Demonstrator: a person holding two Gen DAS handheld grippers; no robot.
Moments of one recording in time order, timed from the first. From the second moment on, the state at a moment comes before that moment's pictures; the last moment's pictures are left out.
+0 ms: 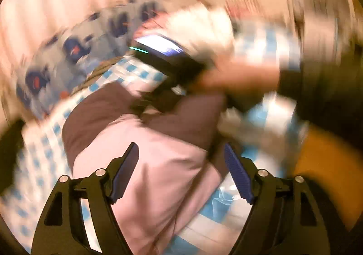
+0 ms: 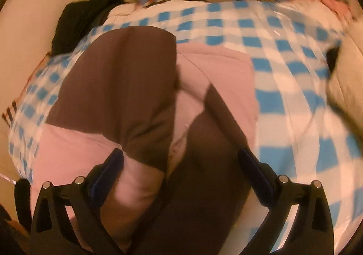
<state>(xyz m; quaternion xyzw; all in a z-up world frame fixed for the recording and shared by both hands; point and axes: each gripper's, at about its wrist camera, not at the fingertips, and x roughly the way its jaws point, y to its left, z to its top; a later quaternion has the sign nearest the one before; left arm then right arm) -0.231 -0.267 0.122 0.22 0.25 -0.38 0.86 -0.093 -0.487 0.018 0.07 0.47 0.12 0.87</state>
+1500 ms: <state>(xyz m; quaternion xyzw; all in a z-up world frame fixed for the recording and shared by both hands) -0.130 0.229 0.033 -0.22 0.48 -0.07 0.84 -0.079 -0.066 -0.006 -0.02 0.42 0.30 0.86</state>
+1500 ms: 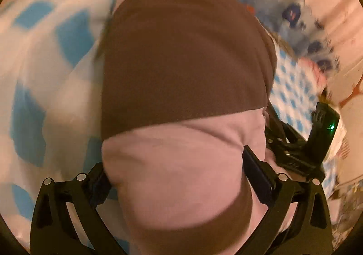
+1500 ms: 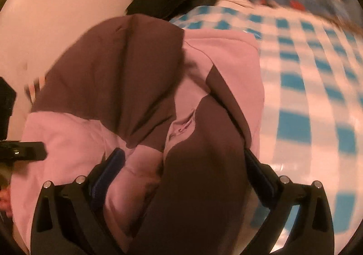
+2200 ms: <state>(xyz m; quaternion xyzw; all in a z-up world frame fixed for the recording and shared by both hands) -0.196 0.255 0.076 -0.24 0.32 0.03 0.91 -0.096 -0.108 -0.028 0.26 0.33 0.33 0.85</state>
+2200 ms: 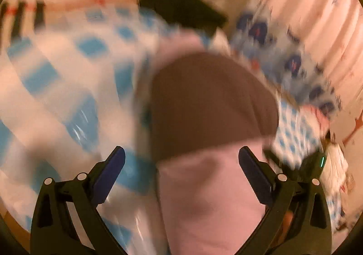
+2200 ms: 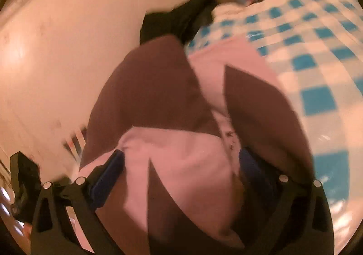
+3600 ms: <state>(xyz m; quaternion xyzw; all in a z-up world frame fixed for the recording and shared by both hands) -0.117 0.108 0.073 0.08 0.32 0.01 0.94 -0.083 -0.139 -0.016 0.09 0.37 0.19 0.90</state>
